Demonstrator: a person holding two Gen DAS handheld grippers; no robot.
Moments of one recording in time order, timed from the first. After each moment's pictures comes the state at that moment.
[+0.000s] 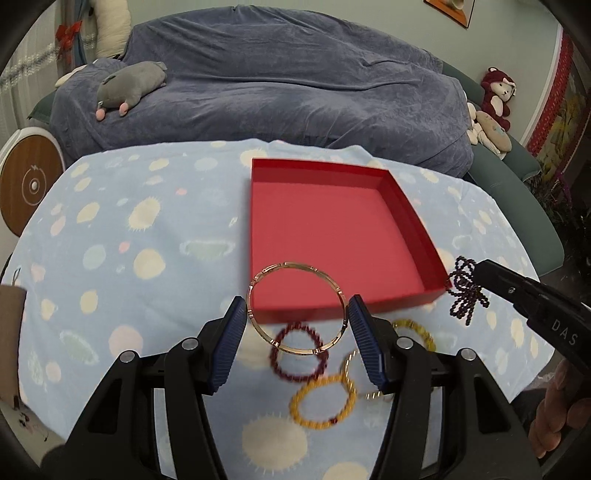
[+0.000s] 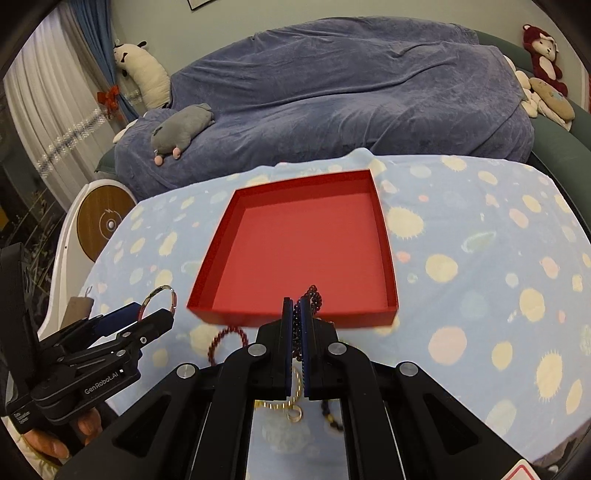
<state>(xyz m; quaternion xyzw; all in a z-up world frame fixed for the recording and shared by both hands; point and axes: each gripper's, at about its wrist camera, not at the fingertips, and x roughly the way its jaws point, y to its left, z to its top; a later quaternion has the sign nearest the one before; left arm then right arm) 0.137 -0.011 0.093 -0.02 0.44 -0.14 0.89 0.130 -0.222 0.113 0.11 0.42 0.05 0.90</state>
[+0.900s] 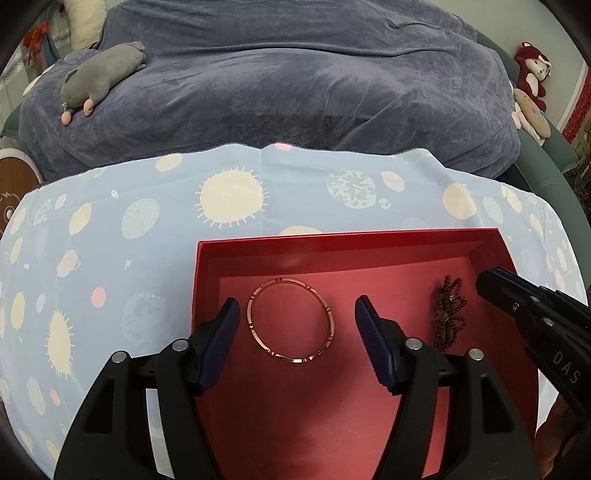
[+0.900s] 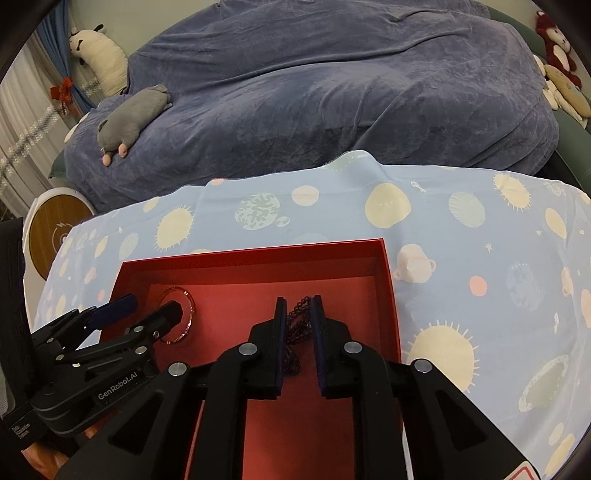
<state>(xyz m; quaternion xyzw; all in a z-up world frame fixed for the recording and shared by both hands) 0.355 -0.065 0.010 0.02 0.49 -0.11 0.86 0.332 -0.249 0.033 0.10 0.47 0.02 0.88</state>
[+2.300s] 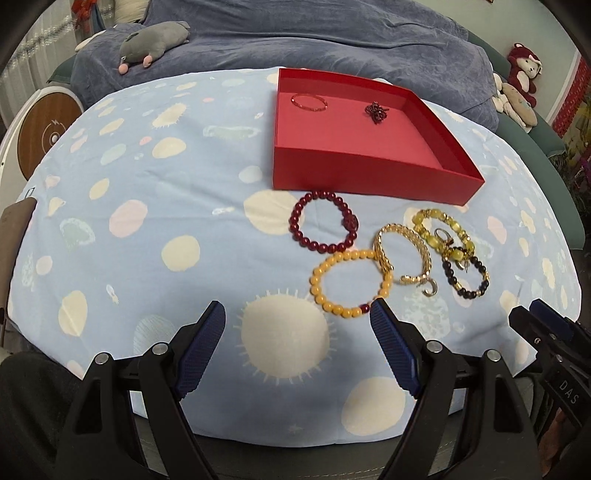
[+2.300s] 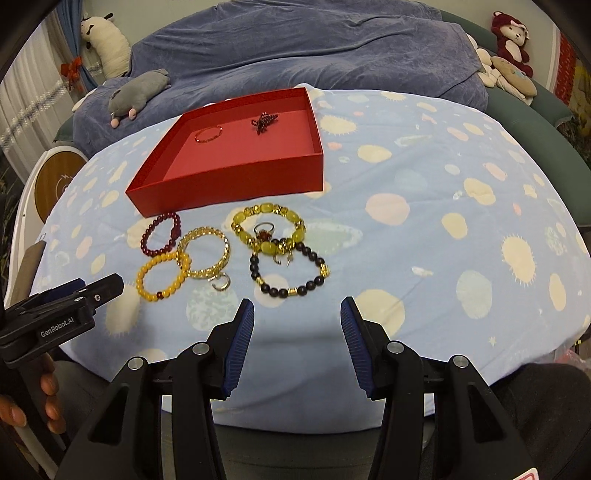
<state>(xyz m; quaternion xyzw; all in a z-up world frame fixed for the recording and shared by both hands) 0.046 0.000 0.012 0.00 0.50 -0.09 0.86 -0.005 -0.228 0.030 0.07 0.48 -0.04 0.87</state>
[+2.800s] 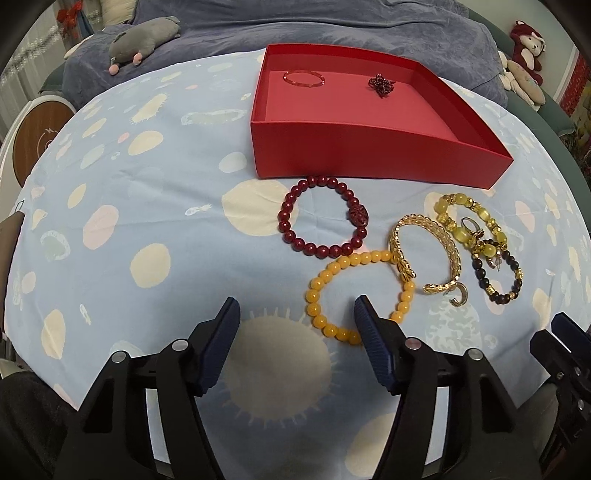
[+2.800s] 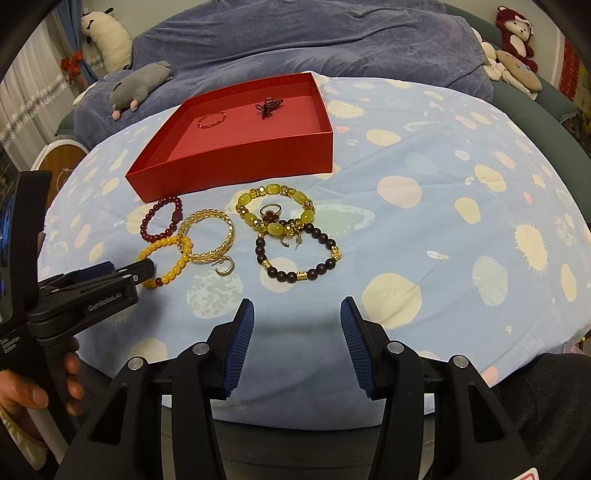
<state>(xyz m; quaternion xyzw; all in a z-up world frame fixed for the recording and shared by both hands) 0.076 -0.019 -0.018 0.04 0.52 -0.07 0.85 0.002 -0.221 0.020 0.08 0.49 -0.03 0.87</state>
